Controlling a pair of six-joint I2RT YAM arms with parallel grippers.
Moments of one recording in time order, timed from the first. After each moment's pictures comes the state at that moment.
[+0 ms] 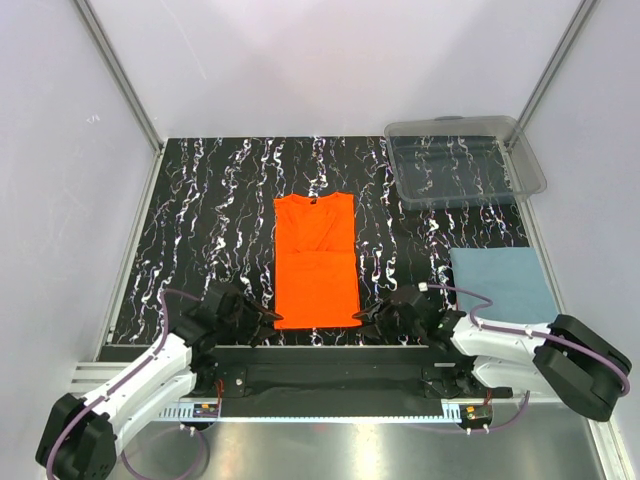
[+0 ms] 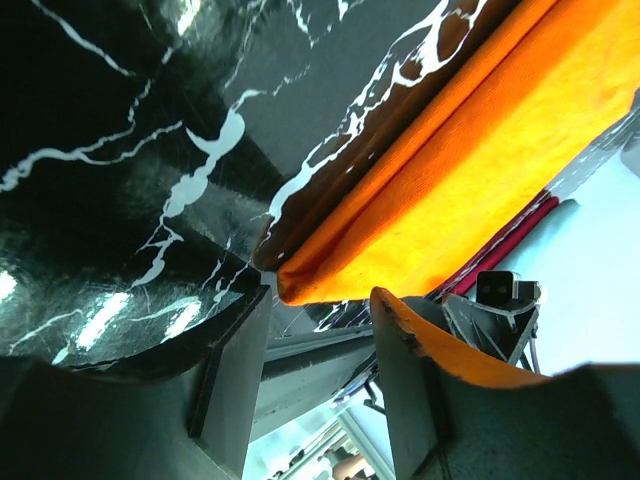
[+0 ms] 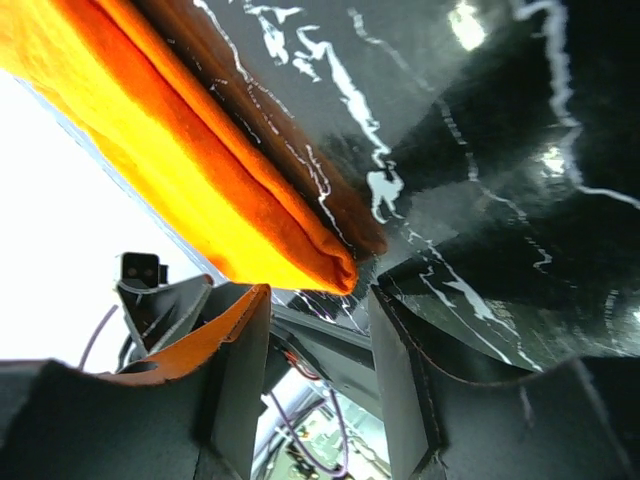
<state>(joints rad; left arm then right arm) -0.50 0.68 0.16 -0.42 0.24 -1.52 0.88 1.12 0.20 0.14 -0.04 1.79</state>
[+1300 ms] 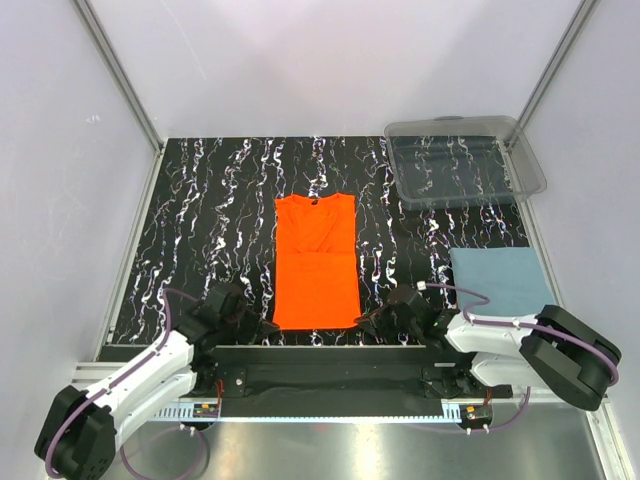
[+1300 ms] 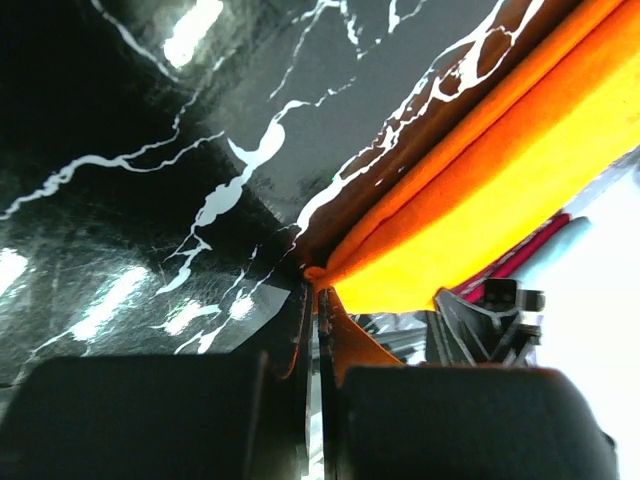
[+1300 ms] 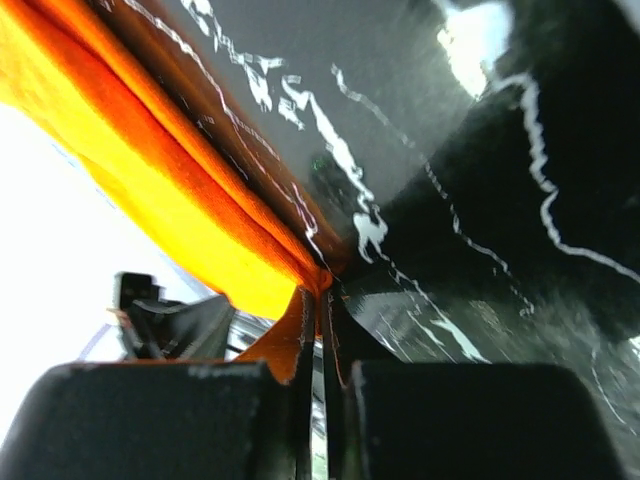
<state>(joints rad) -0.52 0.72 0.16 -0.40 0.20 -1.55 0.88 1.20 0.20 0.21 -0.01 1.80</state>
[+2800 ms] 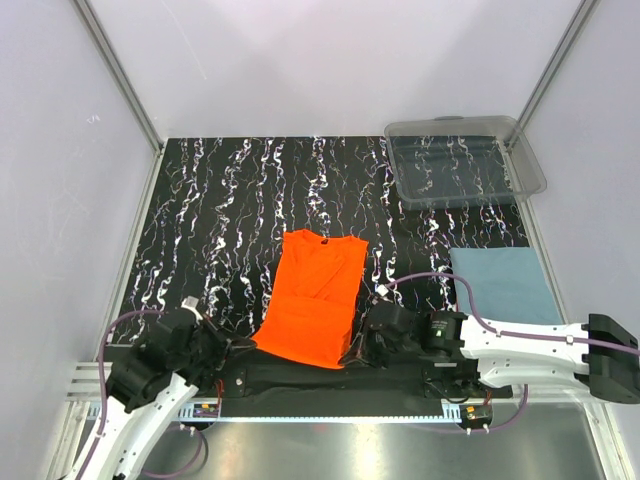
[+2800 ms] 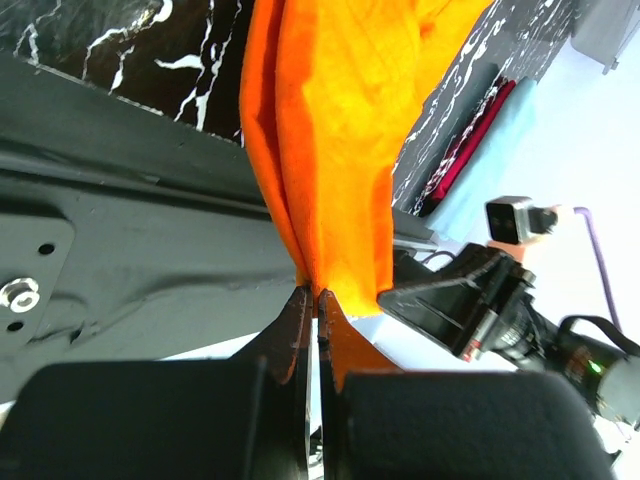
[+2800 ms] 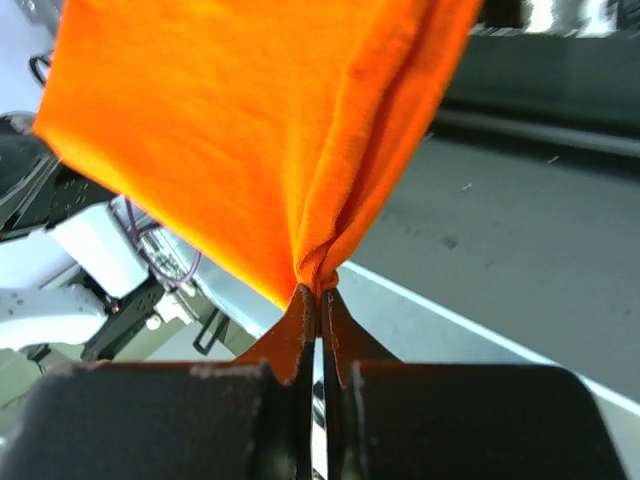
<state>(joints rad) -0.52 0.01 0.47 -1.22 0.26 -1.42 1.27 0.98 0.49 -0.32 -0.09 1.57</state>
